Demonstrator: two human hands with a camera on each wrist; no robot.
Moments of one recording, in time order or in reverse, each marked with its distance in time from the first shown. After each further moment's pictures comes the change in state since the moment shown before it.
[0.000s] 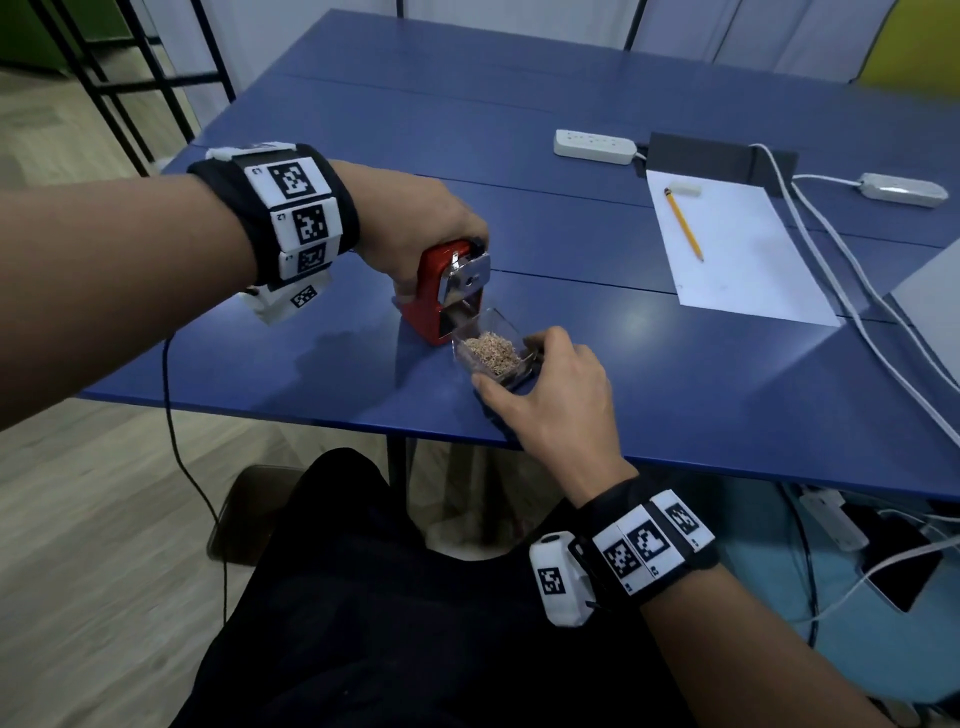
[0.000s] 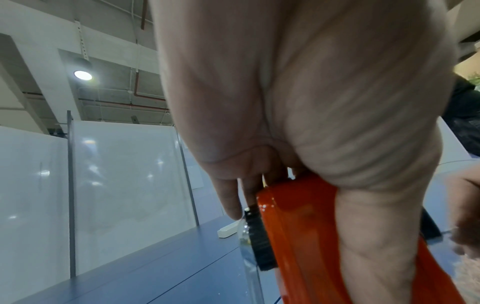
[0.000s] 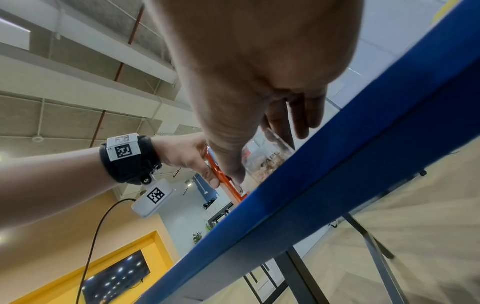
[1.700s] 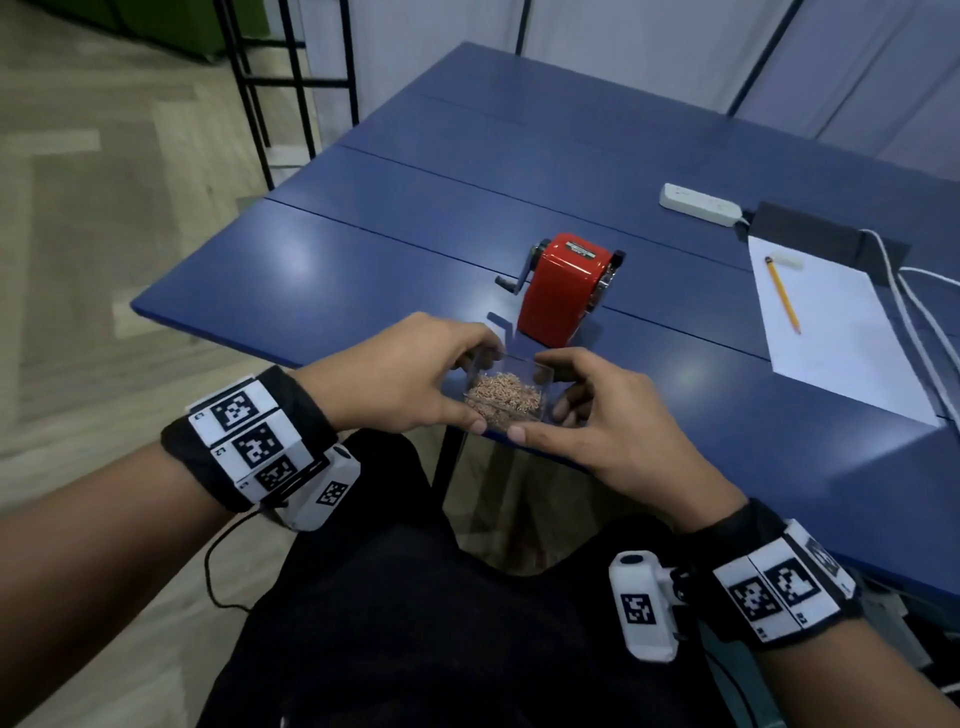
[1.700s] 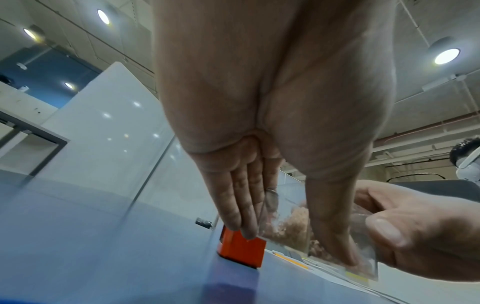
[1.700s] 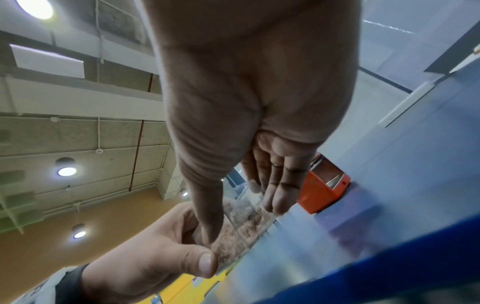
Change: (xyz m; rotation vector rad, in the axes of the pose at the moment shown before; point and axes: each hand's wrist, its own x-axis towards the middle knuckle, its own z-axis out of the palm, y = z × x) left_hand -0.156 0.067 0.095 -0.705 0.322 -0.309; right_hand -0.006 -0.050 -0.023 0.106 -0.413 -0.370
